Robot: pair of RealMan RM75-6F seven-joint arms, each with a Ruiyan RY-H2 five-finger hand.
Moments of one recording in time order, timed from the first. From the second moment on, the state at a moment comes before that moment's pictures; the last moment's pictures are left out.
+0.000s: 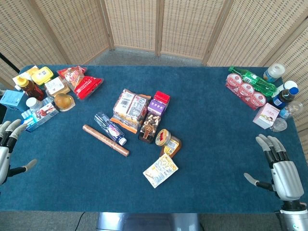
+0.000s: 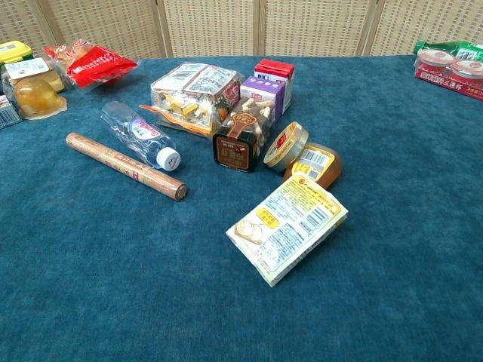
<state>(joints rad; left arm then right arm) -0.12 -0.95 -0.05 -1.92 1.50 1.57 0.11 0.06 -1.08 0.05 -1.73 -1.67 1.60 0.17</state>
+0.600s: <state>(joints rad) -0.11 -0.92 -0.08 -1.93 1.47 1.56 0.06 0.17 -1.18 0.00 -1.63 -1.81 1.47 0.08</state>
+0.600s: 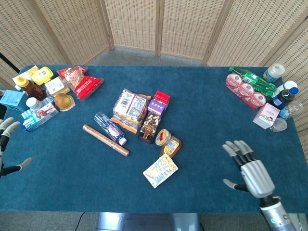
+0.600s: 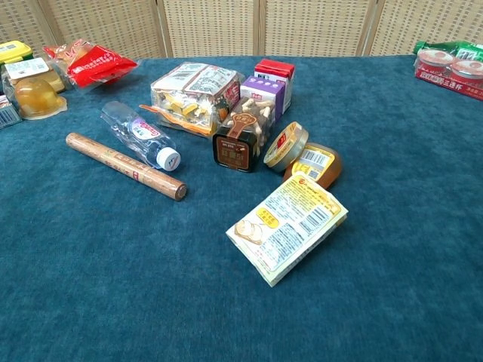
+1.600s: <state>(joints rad) -0.10 -0.92 -0.09 -1.92 1.45 1.53 0.03 0.44 -1.41 0.05 -1.82 -1.79 1.02 -0.40</state>
